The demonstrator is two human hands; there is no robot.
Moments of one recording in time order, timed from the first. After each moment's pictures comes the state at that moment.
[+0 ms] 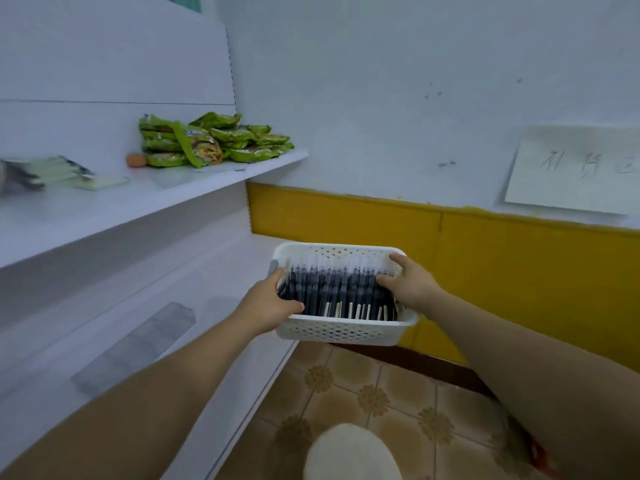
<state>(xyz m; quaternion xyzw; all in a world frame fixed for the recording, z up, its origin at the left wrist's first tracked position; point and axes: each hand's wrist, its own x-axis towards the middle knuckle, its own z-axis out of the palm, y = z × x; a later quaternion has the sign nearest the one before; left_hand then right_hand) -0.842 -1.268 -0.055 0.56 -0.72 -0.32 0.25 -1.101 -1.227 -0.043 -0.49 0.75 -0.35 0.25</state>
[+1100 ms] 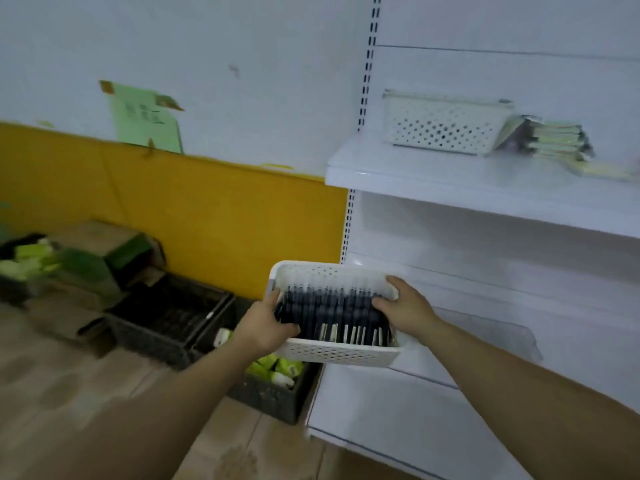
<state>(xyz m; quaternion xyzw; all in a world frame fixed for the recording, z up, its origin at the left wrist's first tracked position) -0.557 -1.073 -0.150 0.90 -0.15 -0.16 0.39 -0.626 -1.328 -0.138 -0.88 0.24 -0.02 0.41</state>
